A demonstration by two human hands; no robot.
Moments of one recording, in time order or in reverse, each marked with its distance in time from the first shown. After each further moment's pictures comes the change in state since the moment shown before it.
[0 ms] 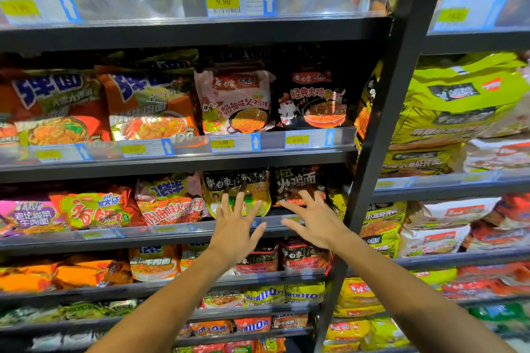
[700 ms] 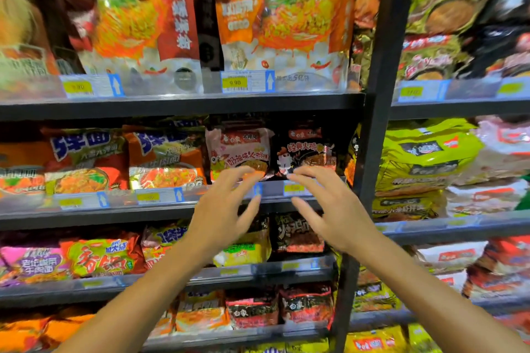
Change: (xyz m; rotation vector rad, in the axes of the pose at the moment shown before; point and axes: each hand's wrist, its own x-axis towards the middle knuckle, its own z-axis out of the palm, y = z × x) left_hand -0.014 -0.007 -0.182 -0.214 0.738 0.361; right_hand -0.049 -0.044 -0.174 0.087 0.741 -0.278
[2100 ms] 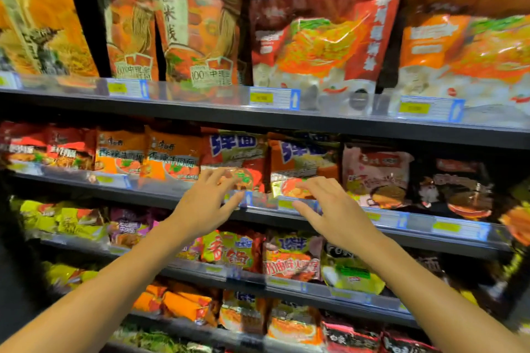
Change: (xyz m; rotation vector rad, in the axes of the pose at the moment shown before) left_hand -0.107 -0.225 -0.166 0.206 -0.253 -0.371; right_hand 0.138 -0.186 0.126 0.092 -0.296 -0.016
